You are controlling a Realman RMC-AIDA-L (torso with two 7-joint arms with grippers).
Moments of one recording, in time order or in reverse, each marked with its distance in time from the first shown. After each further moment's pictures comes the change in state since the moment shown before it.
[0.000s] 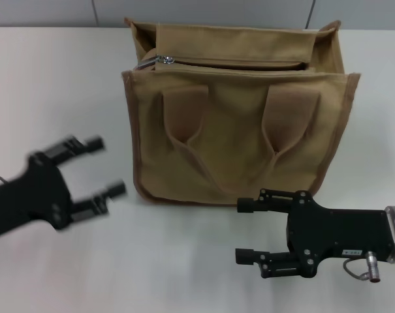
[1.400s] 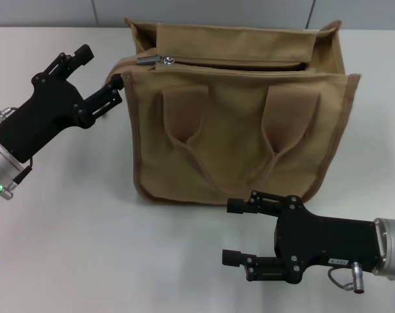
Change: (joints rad) left arm -0.188 -0.016 -0.144 -0.299 -0.217 -0.264 0.131; right arm 0.013 0.002 0.005 0.159 0.060 0.027 -0.146
